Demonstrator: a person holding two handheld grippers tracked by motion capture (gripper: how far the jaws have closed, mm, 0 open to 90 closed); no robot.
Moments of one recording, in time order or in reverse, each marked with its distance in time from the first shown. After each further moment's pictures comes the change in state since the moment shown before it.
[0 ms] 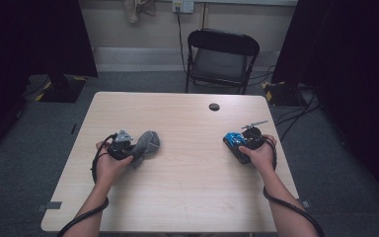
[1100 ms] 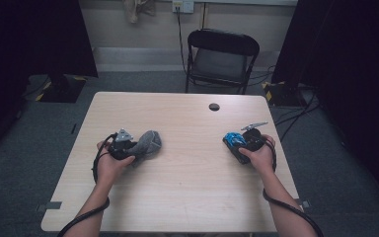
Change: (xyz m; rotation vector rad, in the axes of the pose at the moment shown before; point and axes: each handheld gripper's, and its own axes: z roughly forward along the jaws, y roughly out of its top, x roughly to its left) left arm 0.001 0.001 0.004 -0.030 0.023 -0.020; right arm -0.003 -0.005 0.005 -0.044 0.011 -0.061
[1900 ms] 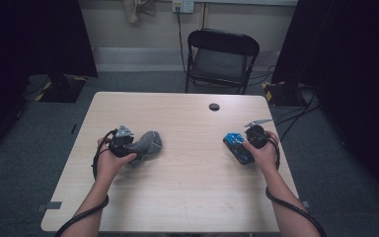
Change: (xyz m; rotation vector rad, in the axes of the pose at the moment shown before) left arm -0.003 0.016 -0.008 0.000 0.004 -0.028; right arm -0.002 0.008 -0.018 -0.035 0.014 -0.001
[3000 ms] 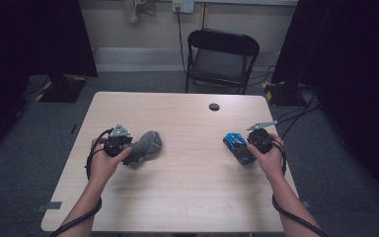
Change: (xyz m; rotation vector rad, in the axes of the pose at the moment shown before) left arm -0.013 0.010 -0.033 -0.006 -0.062 0.023; right arm 0.024 -0.003 -0.040 -0.026 0.046 -0.042
